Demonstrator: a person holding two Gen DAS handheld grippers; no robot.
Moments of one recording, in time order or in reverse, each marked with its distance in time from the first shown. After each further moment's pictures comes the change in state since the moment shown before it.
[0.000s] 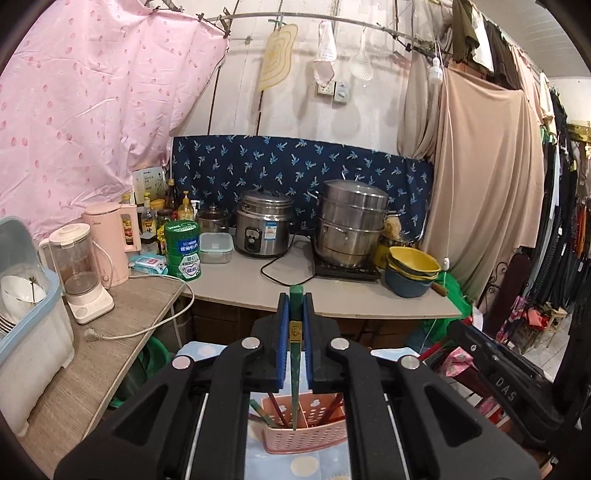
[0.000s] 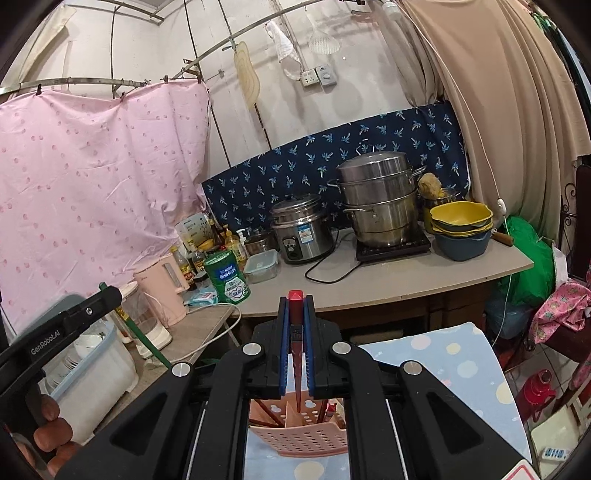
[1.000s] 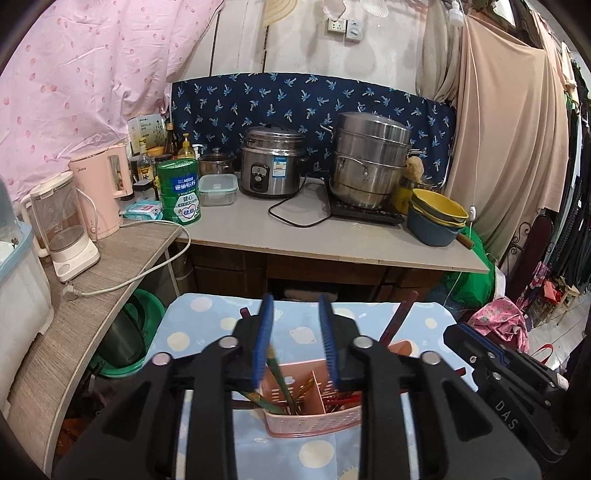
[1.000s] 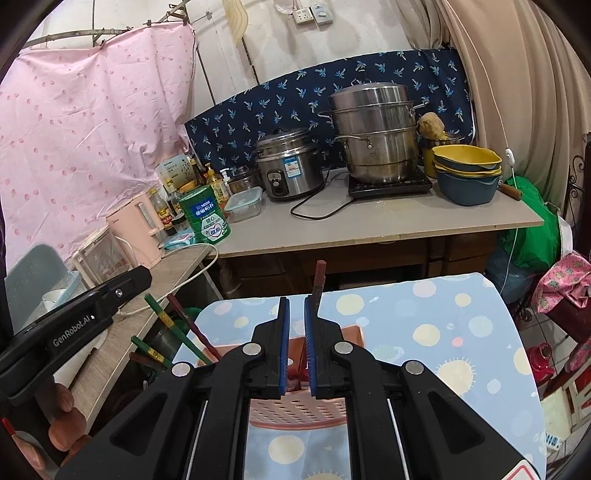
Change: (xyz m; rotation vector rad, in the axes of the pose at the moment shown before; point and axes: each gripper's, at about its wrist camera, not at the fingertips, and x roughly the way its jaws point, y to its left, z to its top) left arm 0.095 0.006 -0.069 0.004 0.179 0.049; right arm 0.078 -0.019 -0.063 -0.018 0.194 -0.034
